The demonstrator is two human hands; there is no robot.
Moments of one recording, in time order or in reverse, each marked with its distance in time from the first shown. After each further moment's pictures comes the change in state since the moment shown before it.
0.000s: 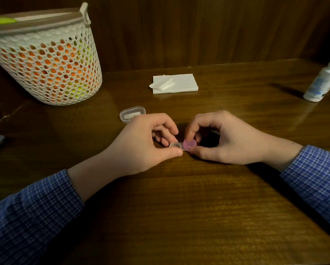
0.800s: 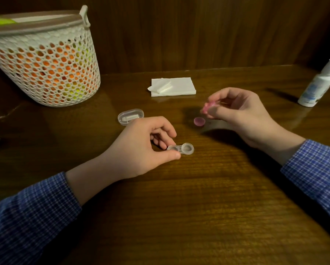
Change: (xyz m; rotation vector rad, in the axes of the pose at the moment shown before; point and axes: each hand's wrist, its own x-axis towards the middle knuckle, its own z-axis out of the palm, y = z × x) left_hand -0.001 -0.001 0.001 -0.017 0.016 -0.015; right_hand 0.005 0.030 -0.022 0.591 0.504 0.199
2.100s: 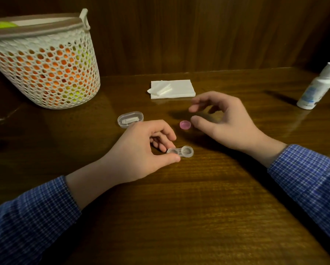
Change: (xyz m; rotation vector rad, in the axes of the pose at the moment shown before) left_hand 0.000 0.002 0.000 0.021 0.009 -0.025; right_hand -0.002 -0.009 0.029 -0.597 0.021 -0.175
